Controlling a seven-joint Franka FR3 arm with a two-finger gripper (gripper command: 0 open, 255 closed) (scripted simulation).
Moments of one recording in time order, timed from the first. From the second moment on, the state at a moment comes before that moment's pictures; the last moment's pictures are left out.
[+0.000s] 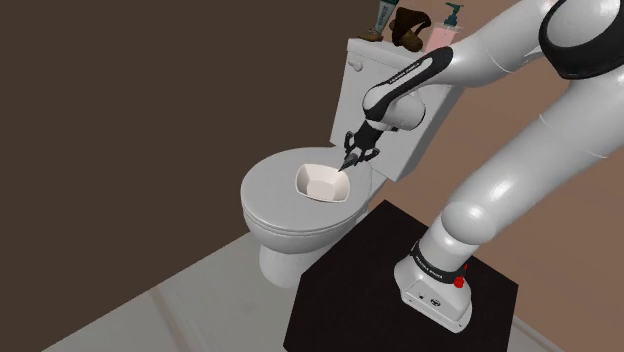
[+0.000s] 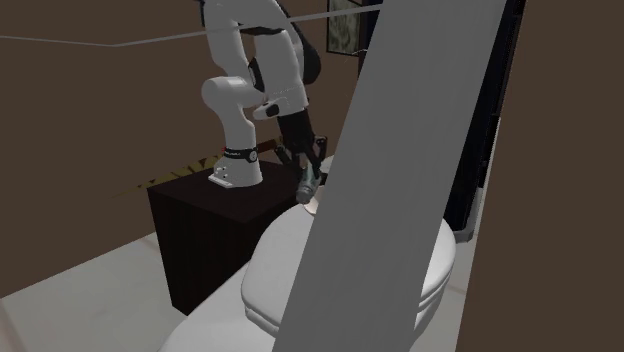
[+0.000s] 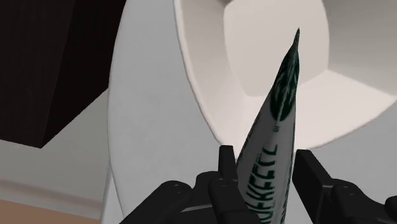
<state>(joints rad) -0.05 -0.21 -0.39 -2.71 0.26 2.64 0.60</state>
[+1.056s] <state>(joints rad) 0.10 -0.06 -0.25 -2.70 0.44 2.81 0.71</state>
